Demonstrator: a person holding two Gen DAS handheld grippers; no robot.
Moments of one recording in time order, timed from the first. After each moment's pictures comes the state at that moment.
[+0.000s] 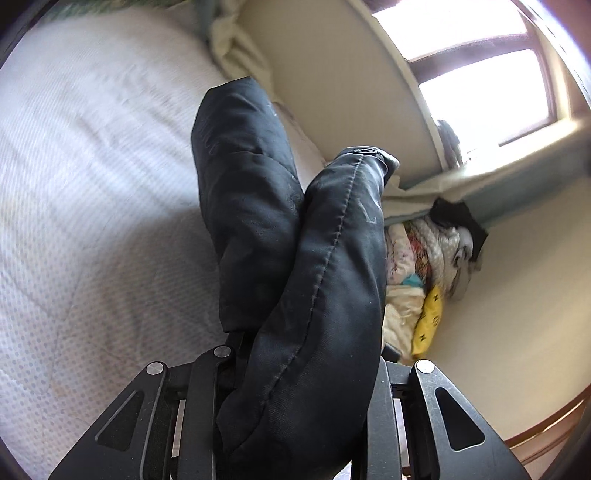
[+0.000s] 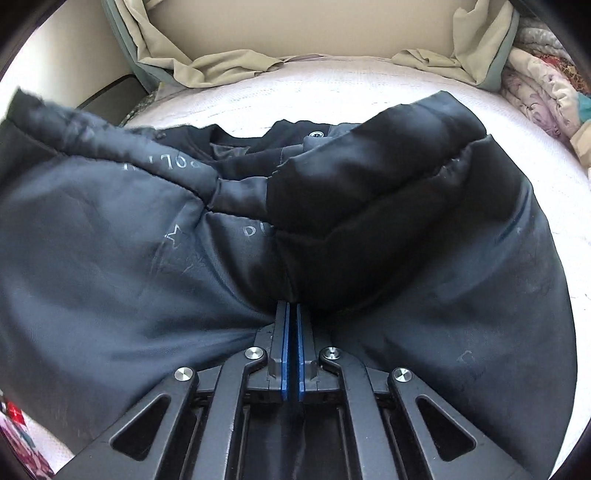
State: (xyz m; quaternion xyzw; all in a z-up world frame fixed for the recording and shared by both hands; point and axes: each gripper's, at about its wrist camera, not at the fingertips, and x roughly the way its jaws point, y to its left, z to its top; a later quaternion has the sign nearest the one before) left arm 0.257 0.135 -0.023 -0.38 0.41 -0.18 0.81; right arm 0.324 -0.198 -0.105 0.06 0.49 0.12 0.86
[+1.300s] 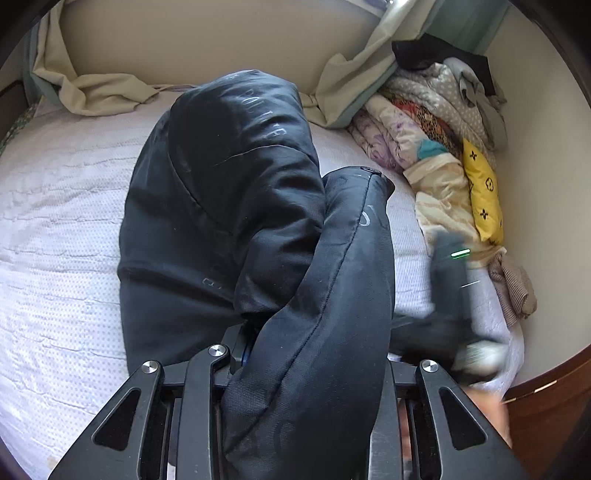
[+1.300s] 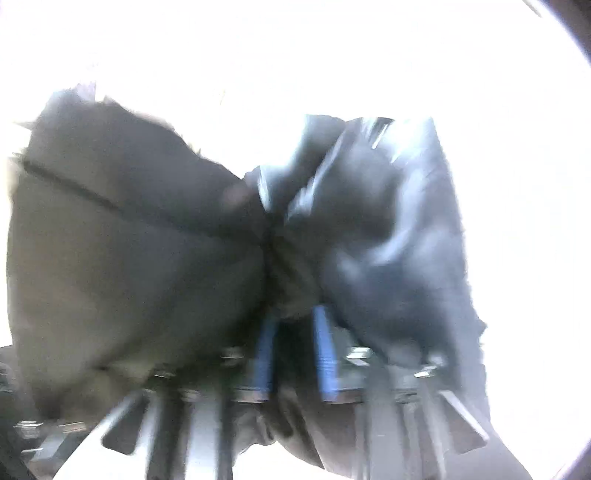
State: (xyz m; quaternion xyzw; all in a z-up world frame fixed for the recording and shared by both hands) left arm 0.298 -0.166 0.012 -0.07 0.47 -0.19 0.86; right arm 0.317 -0.373 -0.086 0.42 0.51 0.16 0.74
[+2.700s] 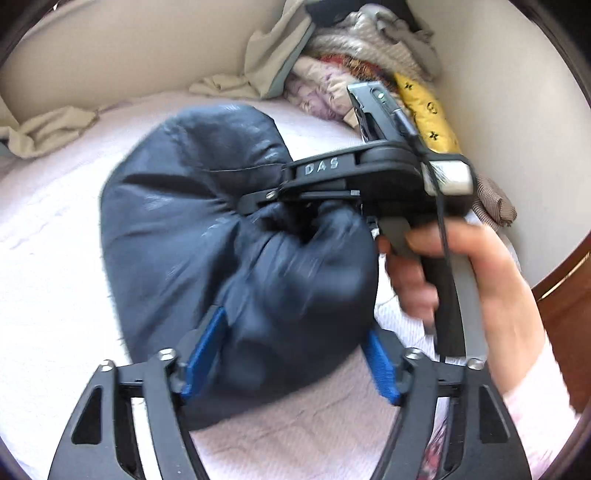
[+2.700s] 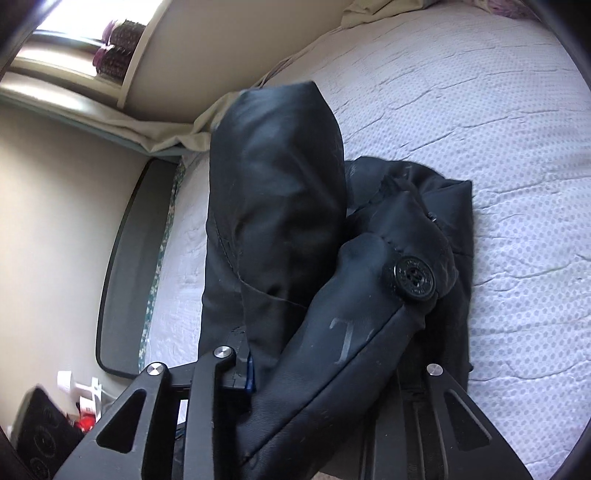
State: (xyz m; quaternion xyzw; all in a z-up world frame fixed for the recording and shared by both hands) left arm 0.231 -0.164 0.009 0.05 0.46 -0.29 0.84; right arm 0.341 -0.359 -0.055 0.34 0.51 0.20 0.76
